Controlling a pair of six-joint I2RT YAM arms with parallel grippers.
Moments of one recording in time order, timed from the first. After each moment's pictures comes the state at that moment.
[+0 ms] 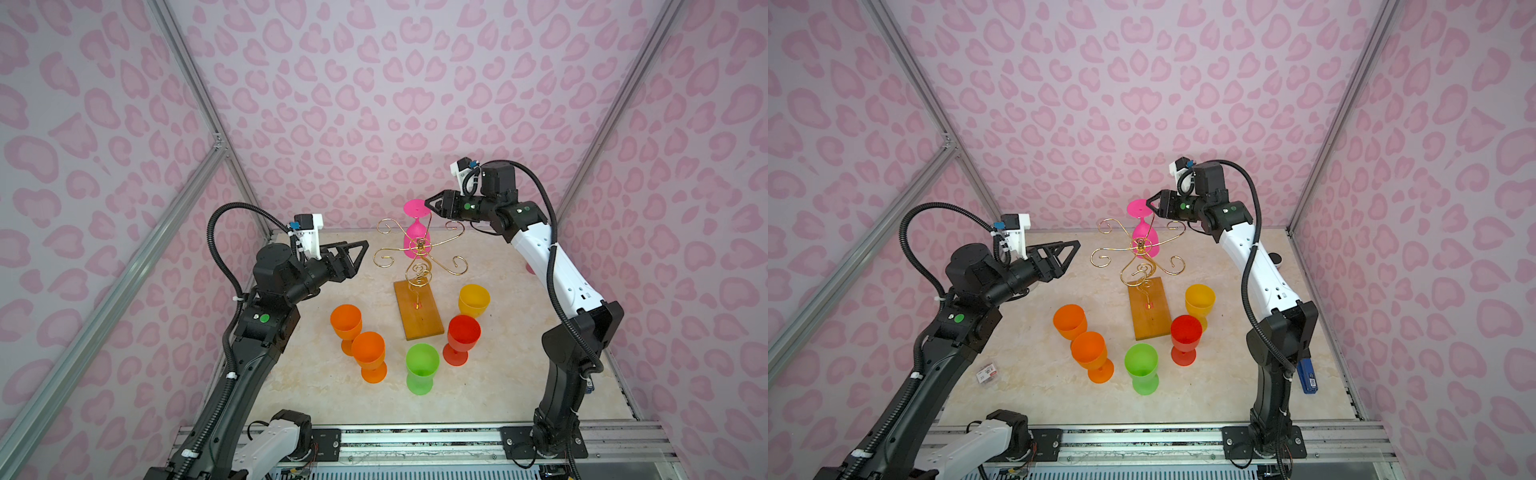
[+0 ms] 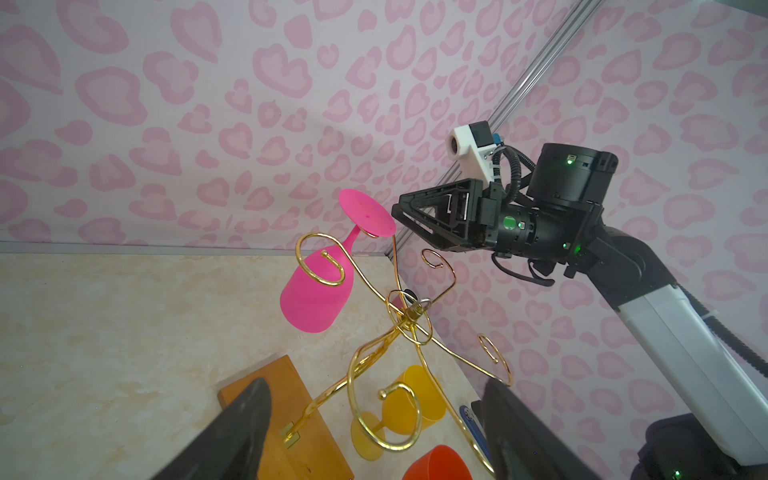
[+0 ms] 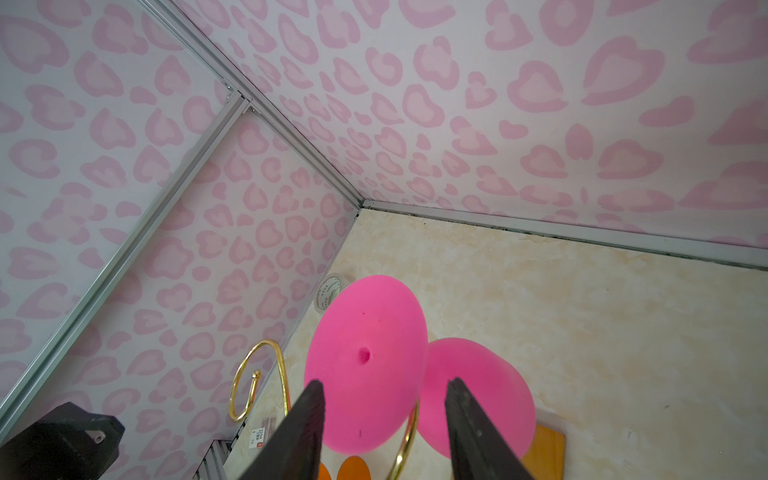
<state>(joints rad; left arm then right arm) -0.23 1.02 1.10 -0.17 0.49 -0.55 0.36 1.94 2.16 -0.65 -0.51 0.45</state>
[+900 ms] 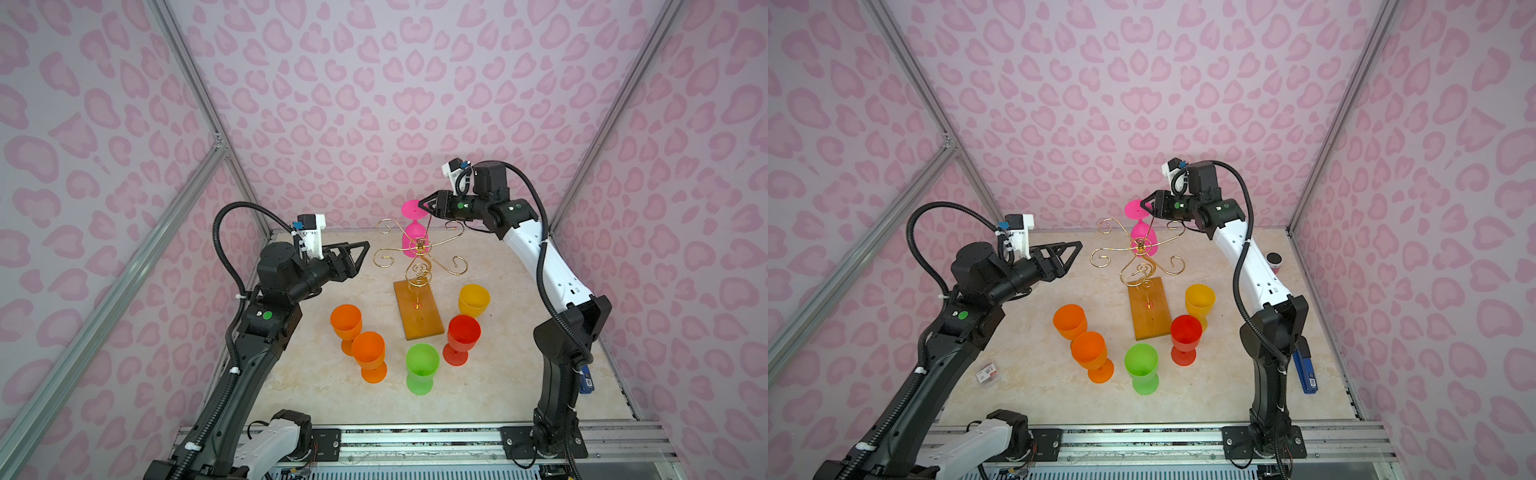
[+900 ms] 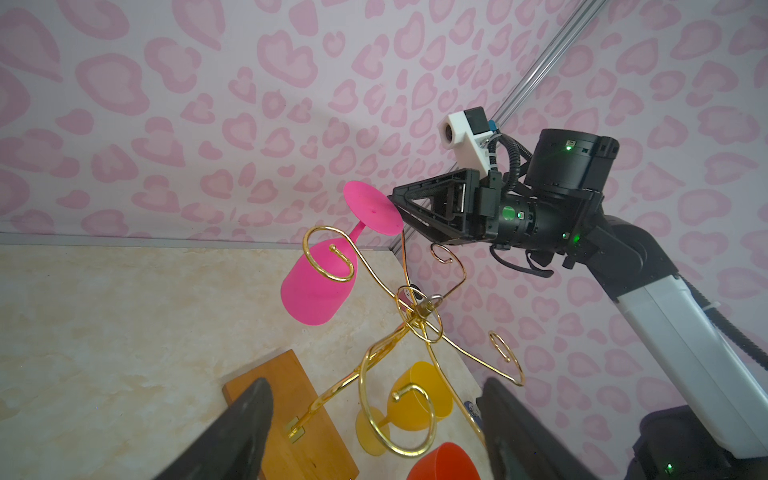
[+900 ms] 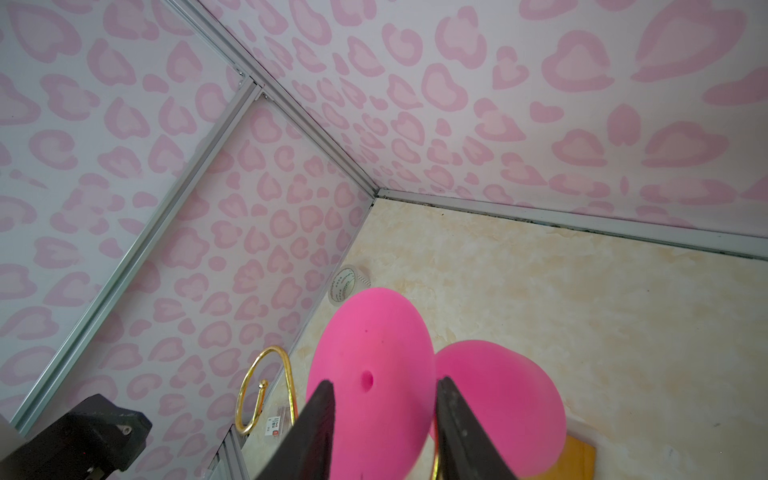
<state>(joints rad) -0.23 1.04 1.10 -0.17 0.49 -0.54 0.38 2.00 2.22 -0.66 -0.56 0.47</state>
